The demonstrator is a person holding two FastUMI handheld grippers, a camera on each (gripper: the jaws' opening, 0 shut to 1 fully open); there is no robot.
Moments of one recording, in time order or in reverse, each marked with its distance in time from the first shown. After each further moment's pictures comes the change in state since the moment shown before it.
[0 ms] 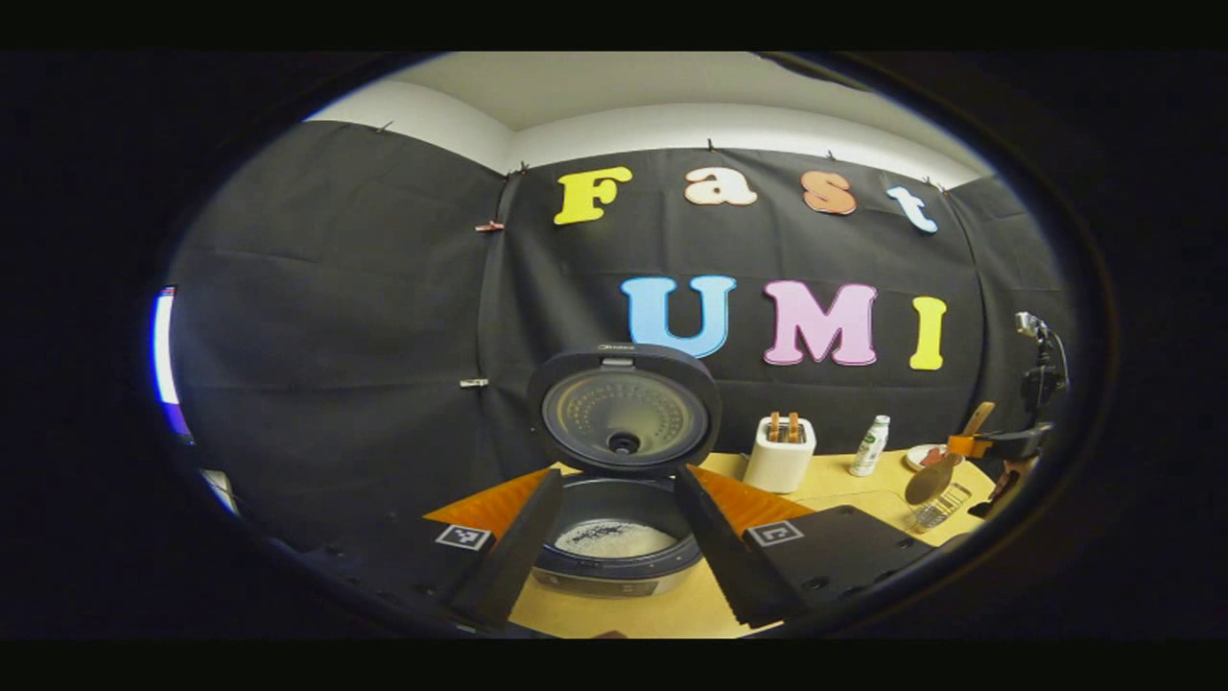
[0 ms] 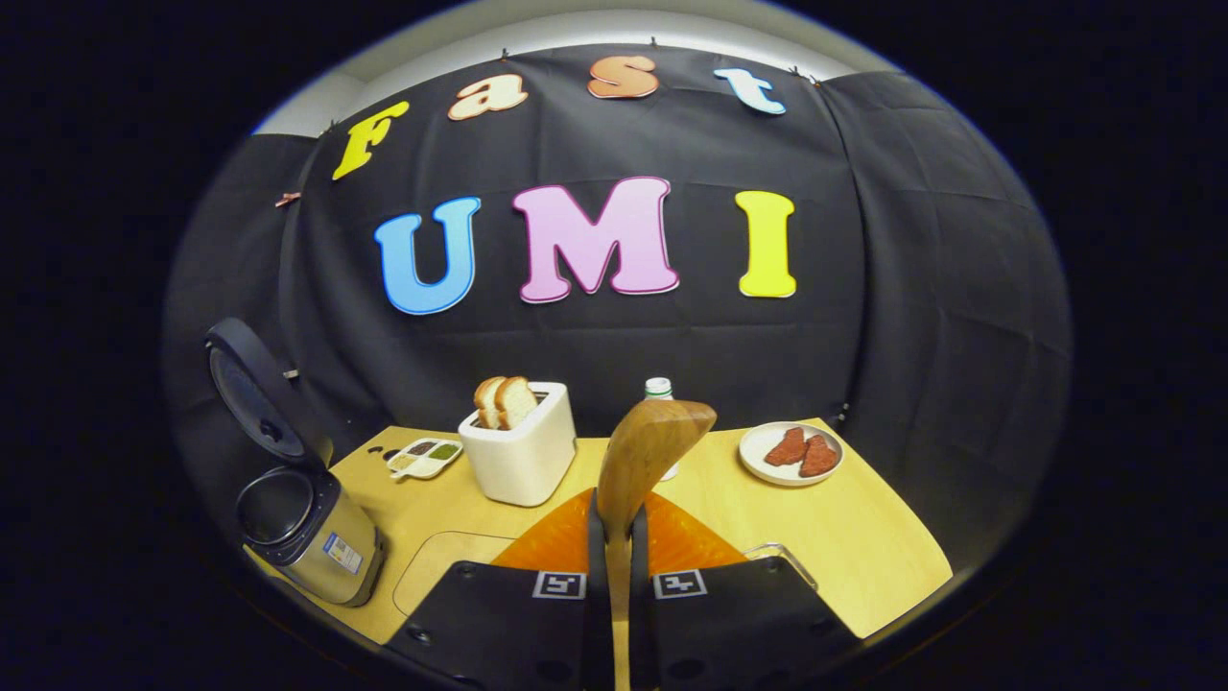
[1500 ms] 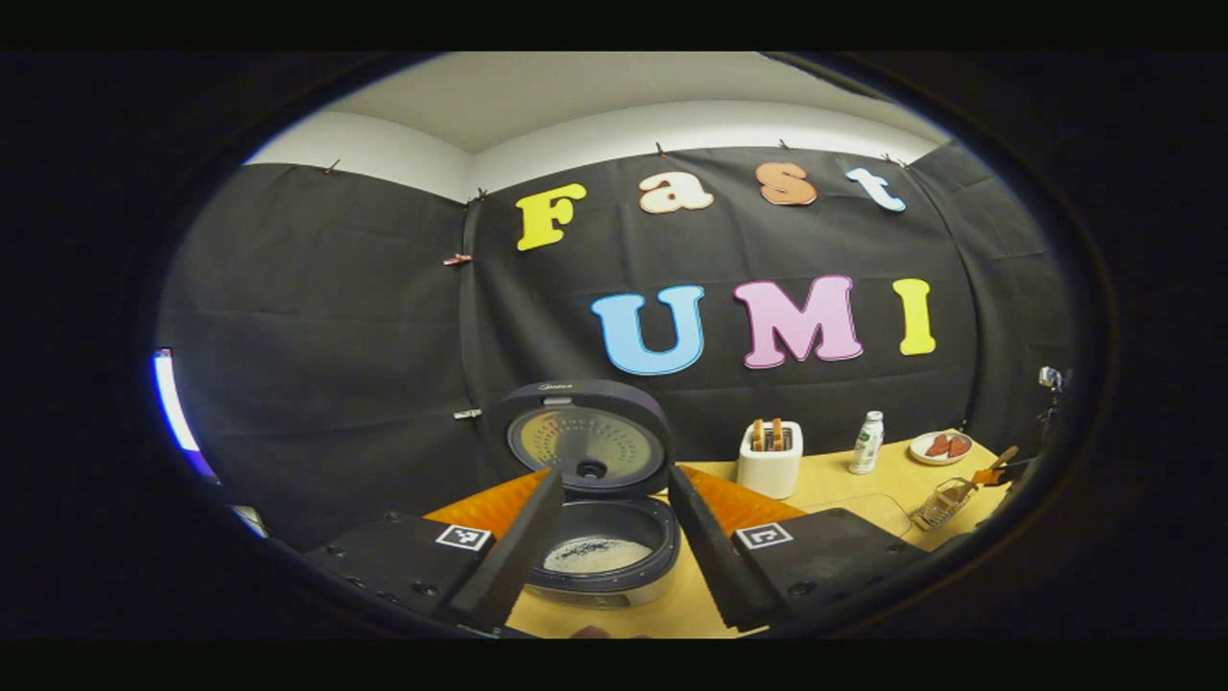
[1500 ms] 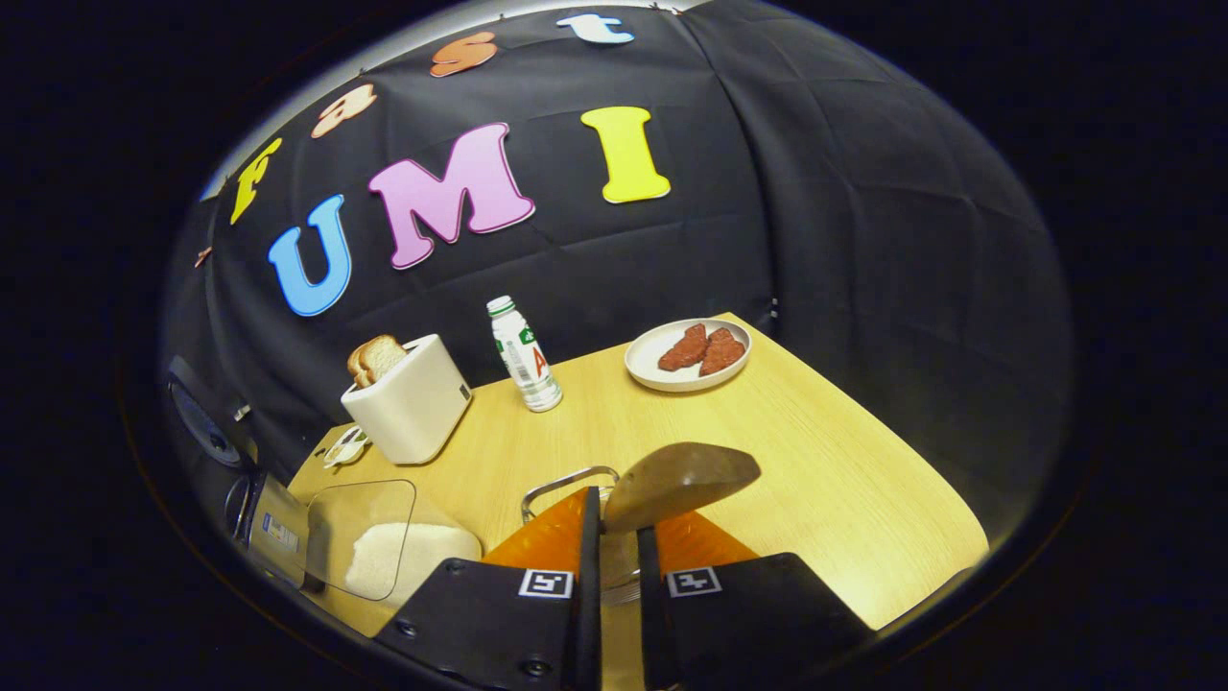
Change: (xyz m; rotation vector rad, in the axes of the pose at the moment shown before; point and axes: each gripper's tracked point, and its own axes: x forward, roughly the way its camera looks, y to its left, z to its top) left arm -0.002 -0.068 0.037 0.128 -0.032 0.009; right arm 0.004 -0.167 -0.102 0.212 0.155 -0.155
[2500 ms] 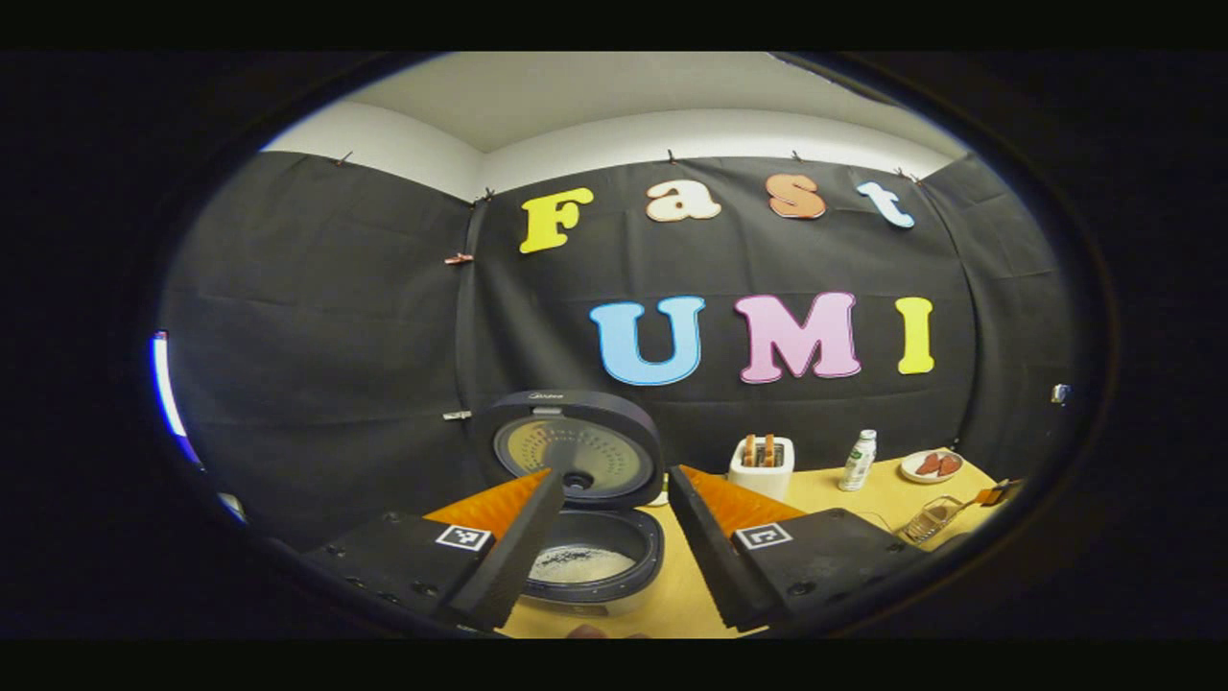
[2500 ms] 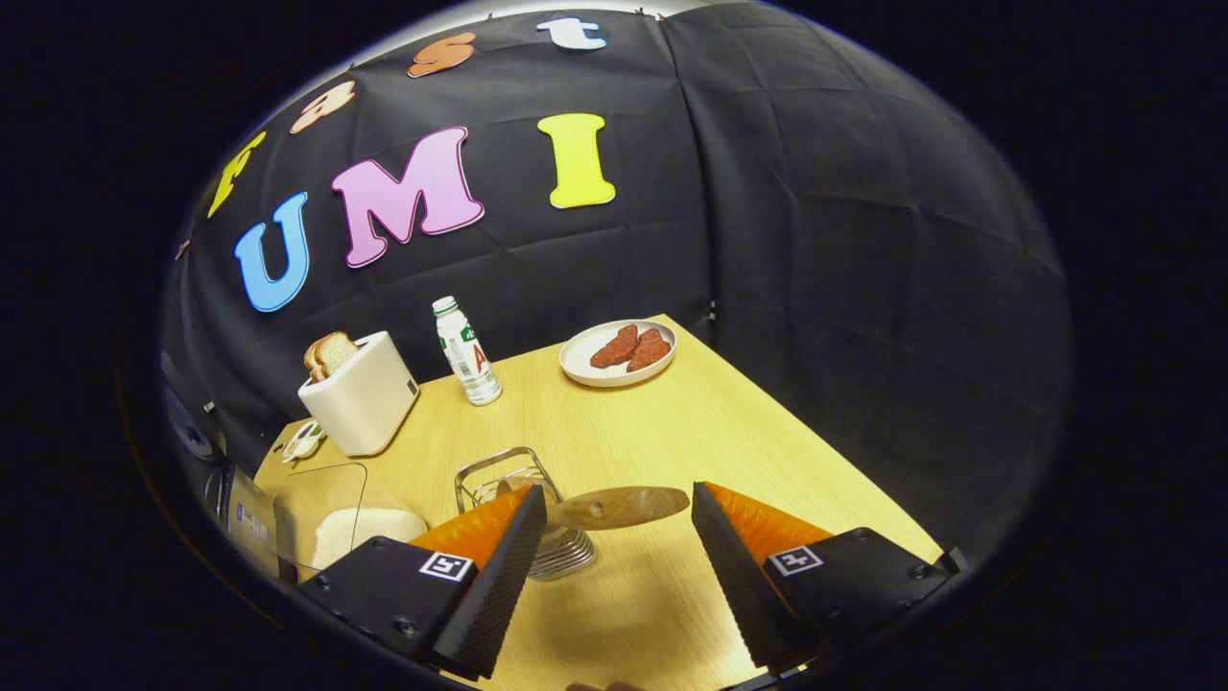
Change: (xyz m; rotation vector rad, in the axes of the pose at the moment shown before) left arm 0.012 -0.001 0.012 -0.054 -0.037 0.004; right arm -0.036 -0.058 -0.008 0.040 0.007 -0.168
